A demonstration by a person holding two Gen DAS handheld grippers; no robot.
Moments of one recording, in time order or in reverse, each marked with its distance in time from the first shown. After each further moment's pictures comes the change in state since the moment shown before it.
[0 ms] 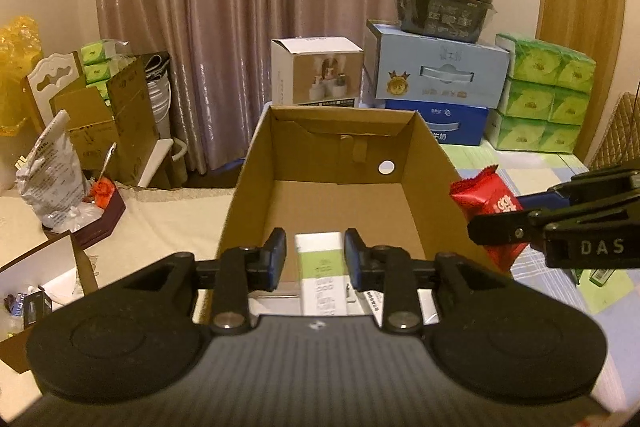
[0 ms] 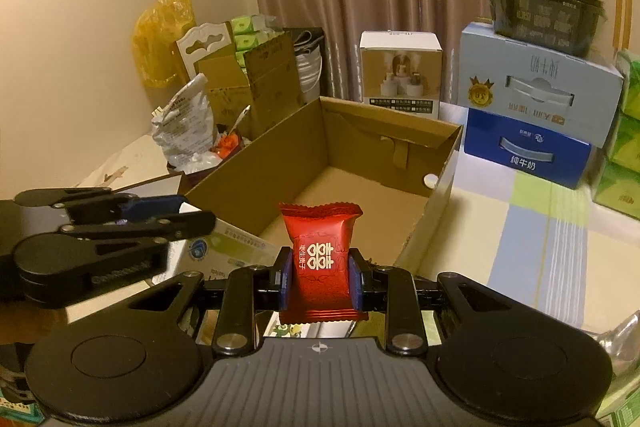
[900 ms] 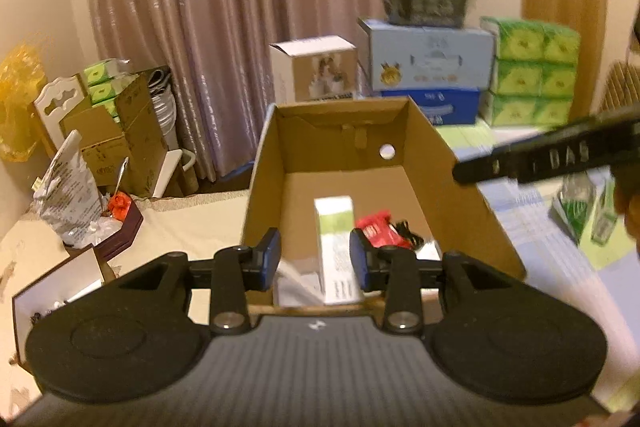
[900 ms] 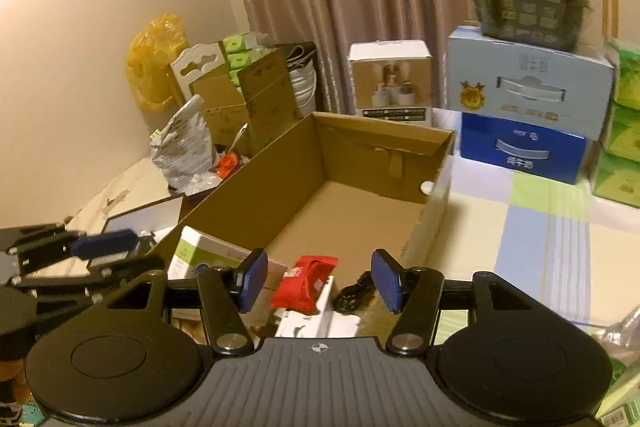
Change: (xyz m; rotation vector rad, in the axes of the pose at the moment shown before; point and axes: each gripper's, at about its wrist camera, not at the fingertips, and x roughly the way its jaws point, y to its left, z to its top) left arm -0.038 -0.005 -0.016 0.118 0.011 0.019; right arm -0.010 -0.011 0.003 0.067 -0.052 0.006
